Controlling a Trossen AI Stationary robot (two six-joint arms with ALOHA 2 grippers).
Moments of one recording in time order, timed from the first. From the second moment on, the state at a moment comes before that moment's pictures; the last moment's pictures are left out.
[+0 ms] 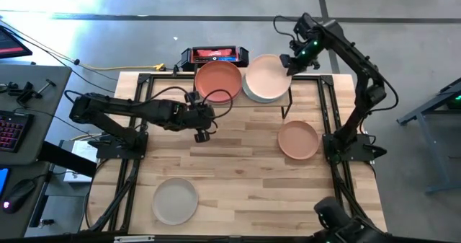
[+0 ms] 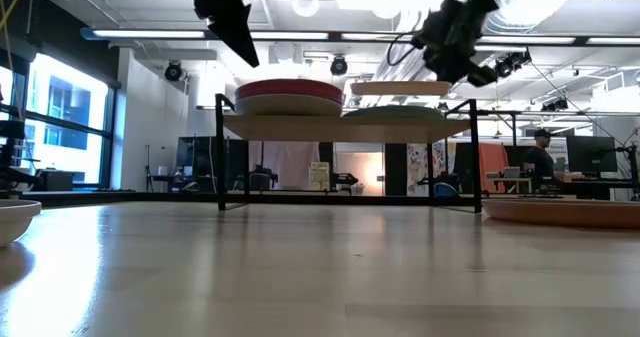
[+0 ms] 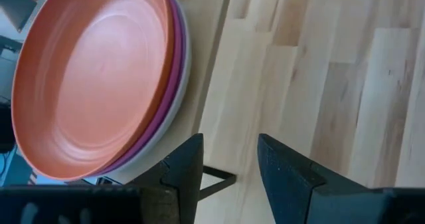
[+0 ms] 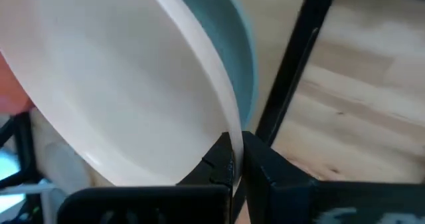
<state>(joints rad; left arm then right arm) -0.06 1.44 1.27 -0.87 -0.57 -0.05 -1.00 1.72 1.77 -1.45 -0.44 0.31</state>
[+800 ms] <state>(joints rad) -0.06 1.44 1.27 -0.87 -0.57 -0.05 -0.99 1.72 1.65 -1.28 -0.47 0.39</state>
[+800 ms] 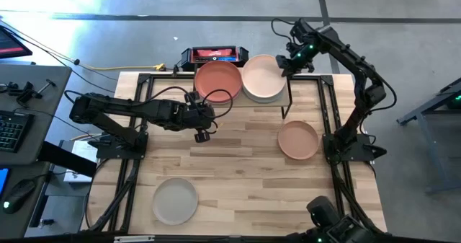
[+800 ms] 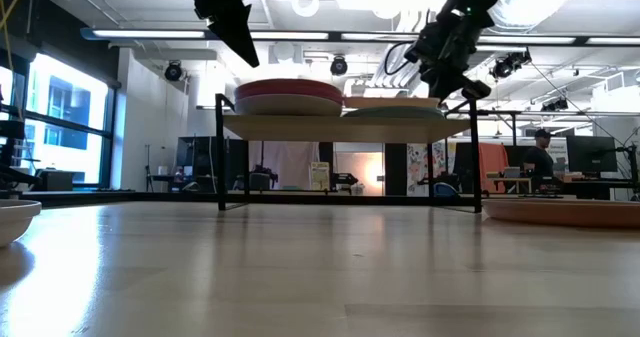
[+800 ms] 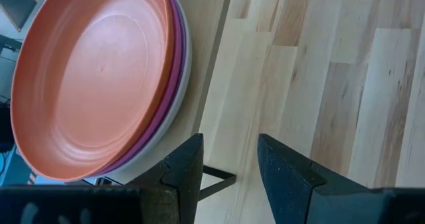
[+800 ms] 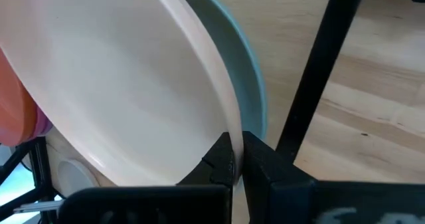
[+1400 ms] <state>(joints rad) -0.06 1.44 1.27 -0.87 -0.57 -0.05 -0.95 1.72 1.65 -1.32 -0.35 0.39</state>
